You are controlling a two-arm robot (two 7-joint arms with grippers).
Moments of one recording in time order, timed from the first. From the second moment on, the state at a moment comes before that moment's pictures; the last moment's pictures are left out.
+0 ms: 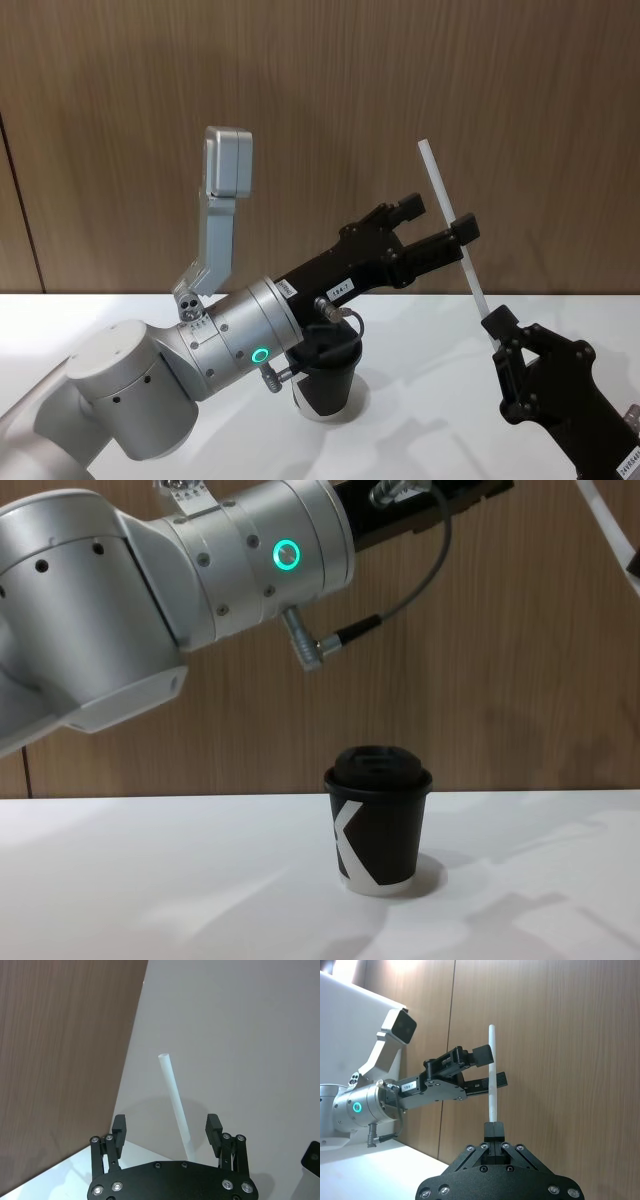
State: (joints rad) left arm -0.60 0.26 0.64 -1.49 -0.97 0.08 -0.52; right arm -0.05 0.36 -0.12 -1.72 0.54 -0.41 0.60
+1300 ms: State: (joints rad) left arm -0.61 0.25 0.65 -1.46 -0.97 0.08 -0.53; right arm -0.05 0.36 -0.12 -1.72 0.54 -0.41 0.60
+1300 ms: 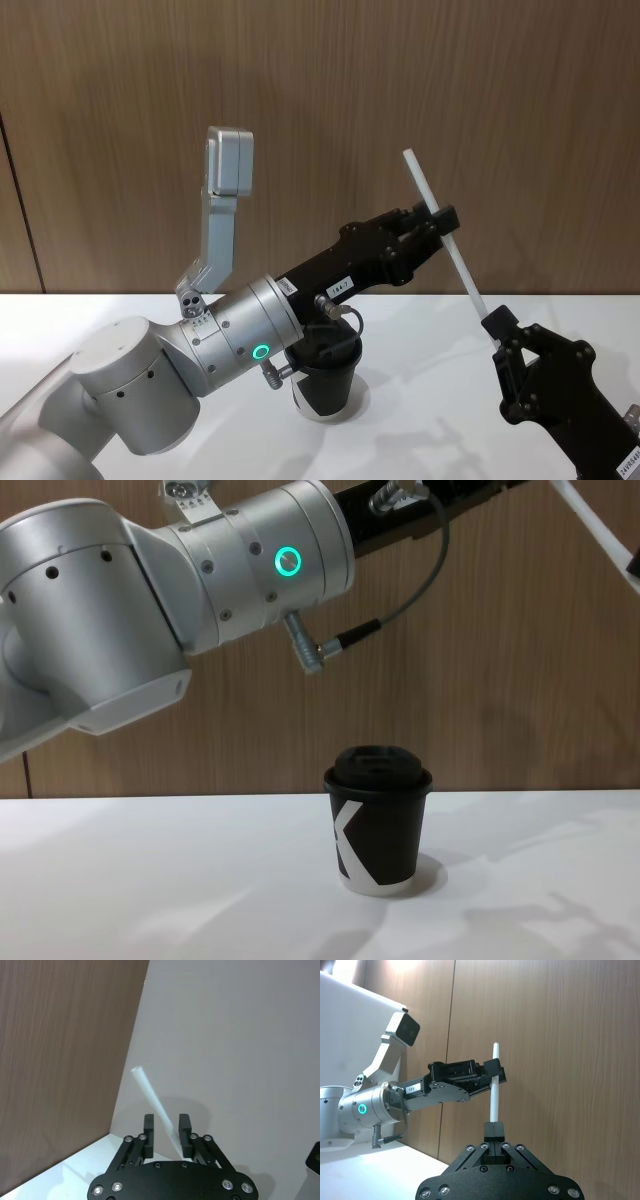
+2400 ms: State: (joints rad) left arm -0.61 0.25 0.65 -1.45 -0.97 0.08 -0.53; right arm -0.05 0.36 -0.12 -1.72 0.54 -0.41 0.60
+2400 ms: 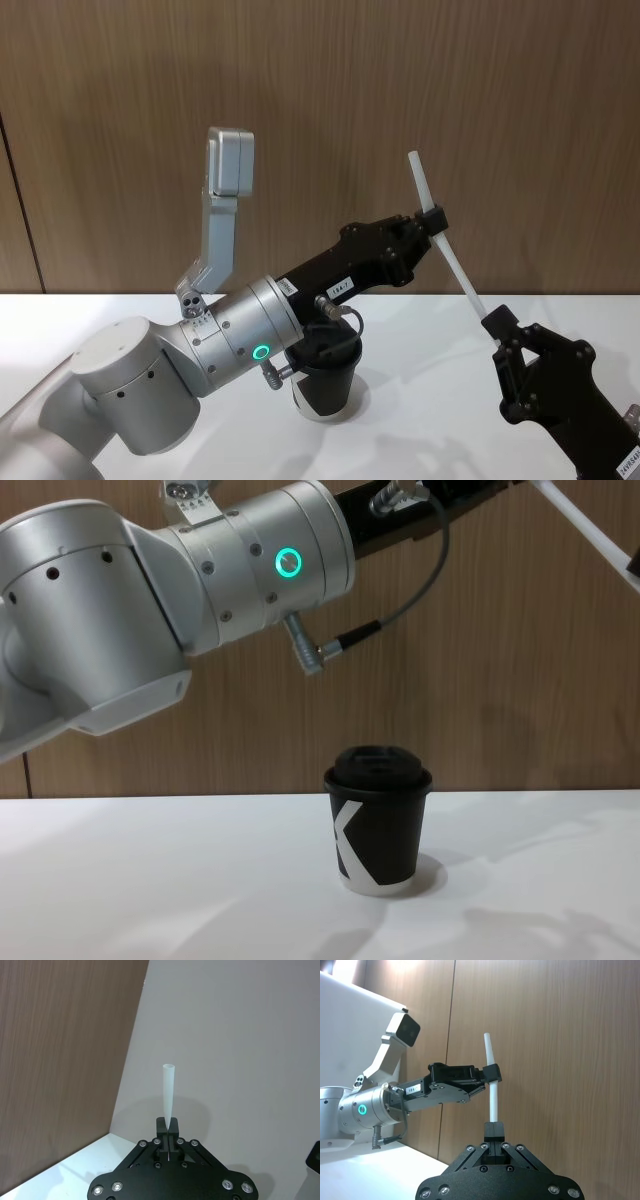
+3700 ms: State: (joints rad) left arm -0.61 0.25 0.65 -1.45 -0.97 0.08 -0.53; right arm -0.05 0.36 -0.12 -1.72 0.54 -0.41 0.60
